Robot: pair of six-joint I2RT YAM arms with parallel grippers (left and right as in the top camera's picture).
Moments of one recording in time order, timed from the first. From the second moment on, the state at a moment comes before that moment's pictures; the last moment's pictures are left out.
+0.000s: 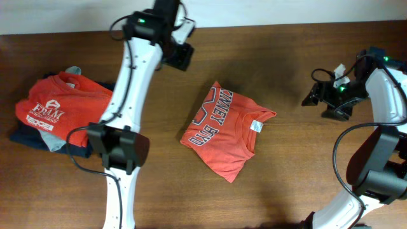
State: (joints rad) left arm -0.29 2.36 2.59 -1.42 0.10 0.14; right arm -0.36 1.95 1.62 -1.27 -0.43 0.01
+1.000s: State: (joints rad) left arm -0.31 2.36 2.09 -1.21 0.45 0.18; right arm 0.07 2.00 1.62 -1.14 -0.20 0.14
